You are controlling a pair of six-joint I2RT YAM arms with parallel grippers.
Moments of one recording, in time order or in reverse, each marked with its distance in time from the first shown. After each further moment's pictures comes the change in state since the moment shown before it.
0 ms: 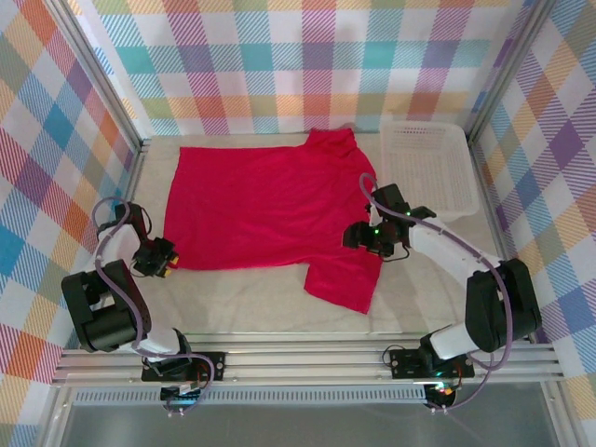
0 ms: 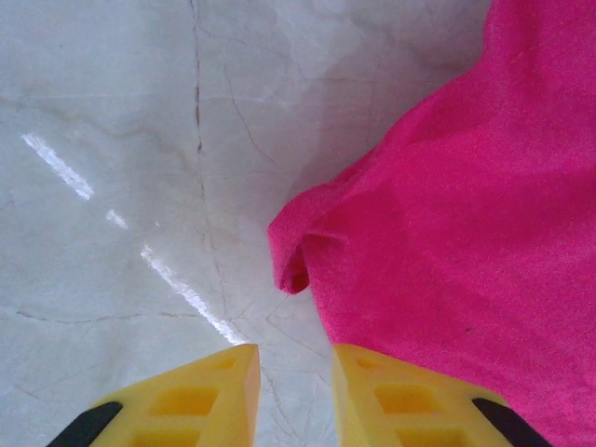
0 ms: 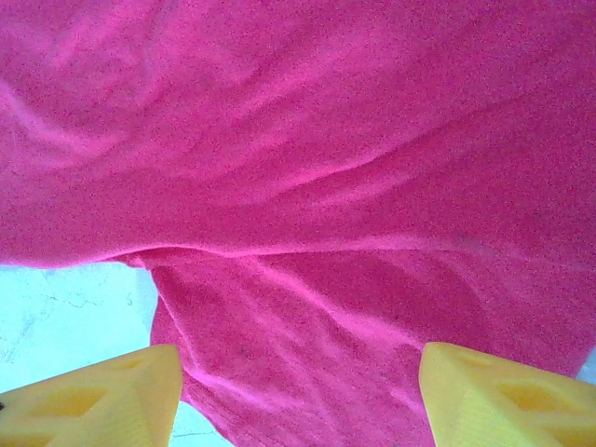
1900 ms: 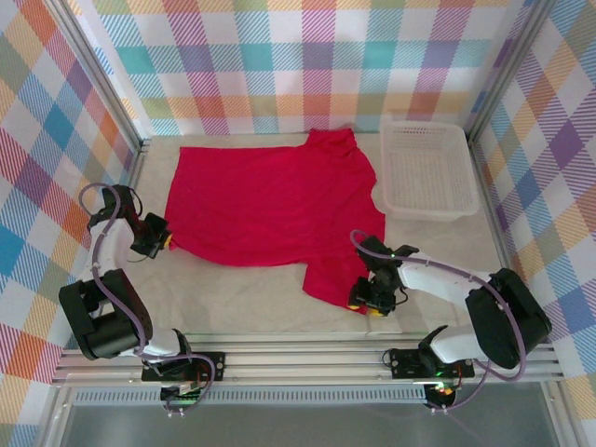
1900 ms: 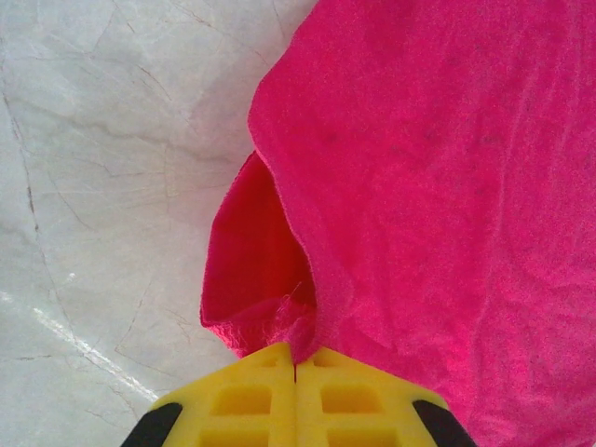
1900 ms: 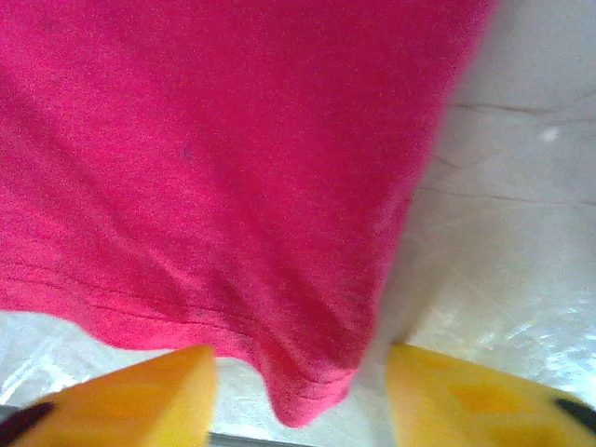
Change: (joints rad) left arm 0.000 -0.045 0.115 0.067 0.105 -0.041; right arm 0.246 -0.087 -0.321 -0.113 0.020 0.335
